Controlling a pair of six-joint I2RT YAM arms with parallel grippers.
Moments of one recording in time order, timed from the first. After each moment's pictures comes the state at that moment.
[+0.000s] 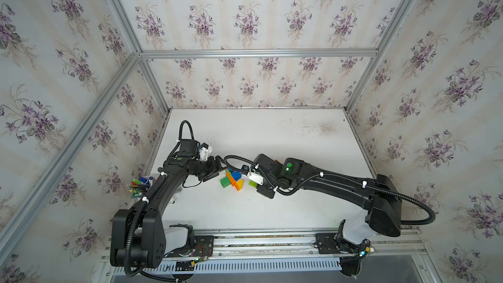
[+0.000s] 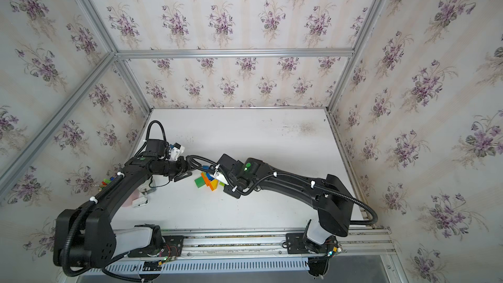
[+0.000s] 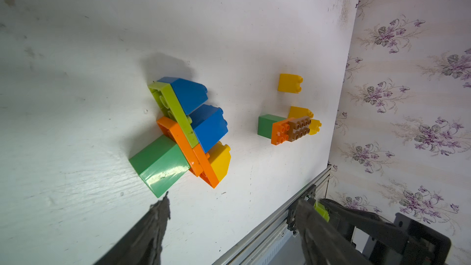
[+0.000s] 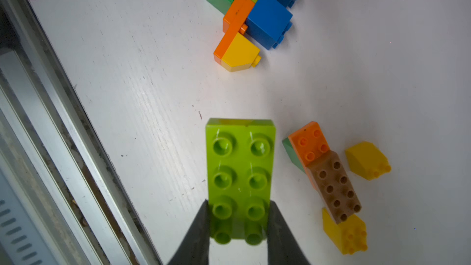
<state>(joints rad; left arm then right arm) -0.02 1.29 0.82 -0.66 0.68 -0.45 1.06 1.60 1.29 -0.87 0.05 -0.20</state>
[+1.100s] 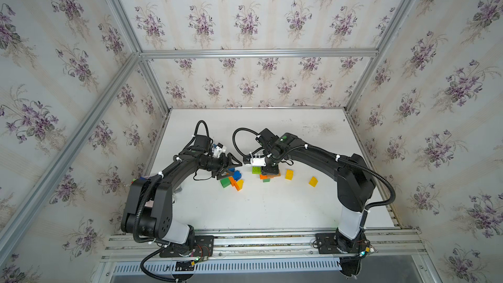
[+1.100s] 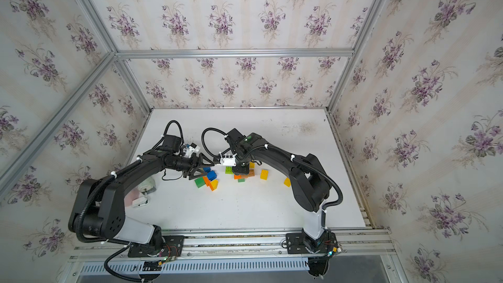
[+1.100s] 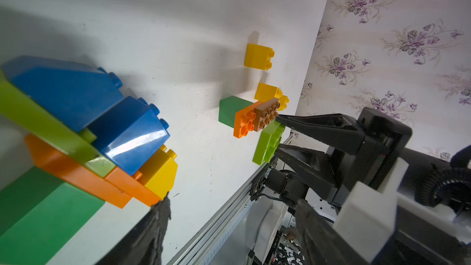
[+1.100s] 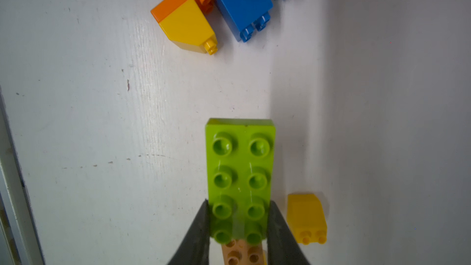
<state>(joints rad) -0.14 1.52 0.88 -0.55 0.89 -0.57 0.80 1.89 1.50 -0.94 -0.16 -0.77</state>
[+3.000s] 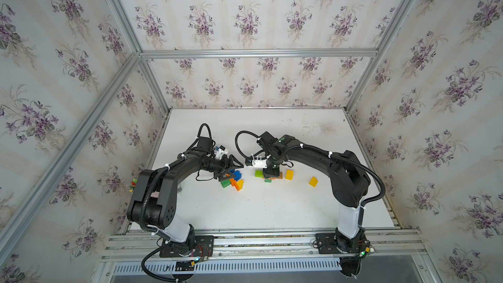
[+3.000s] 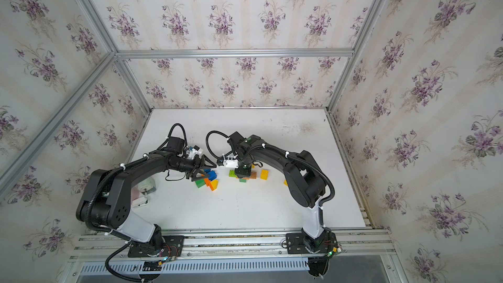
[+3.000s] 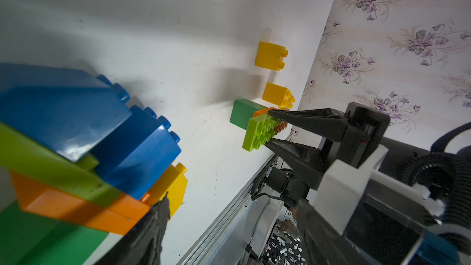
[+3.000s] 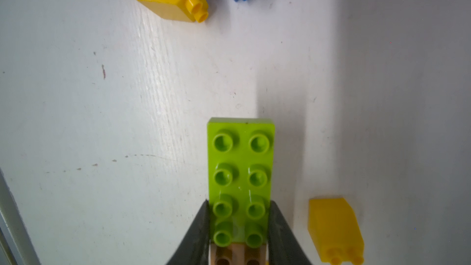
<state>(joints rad) -0.14 1.59 0.86 -0.49 0.91 -0.57 0.77 1.93 1.46 -0.92 -0.16 -0.74</state>
